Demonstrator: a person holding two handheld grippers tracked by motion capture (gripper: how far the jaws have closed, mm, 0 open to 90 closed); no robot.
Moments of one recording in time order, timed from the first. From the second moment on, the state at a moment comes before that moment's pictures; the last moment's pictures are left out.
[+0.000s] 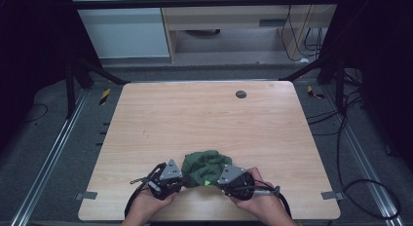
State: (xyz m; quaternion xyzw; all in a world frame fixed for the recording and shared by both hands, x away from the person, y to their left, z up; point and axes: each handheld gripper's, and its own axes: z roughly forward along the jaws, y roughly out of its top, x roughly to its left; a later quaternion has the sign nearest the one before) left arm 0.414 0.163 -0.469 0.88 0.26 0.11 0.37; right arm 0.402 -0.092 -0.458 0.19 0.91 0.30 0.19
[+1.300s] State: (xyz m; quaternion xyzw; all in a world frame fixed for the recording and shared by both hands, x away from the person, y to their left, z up) left arm 0.440 0.214 -0.452 0.85 0.36 0.15 0.35; right arm 0.425 -0.155 -0.460 0.31 0.88 0.30 0.19
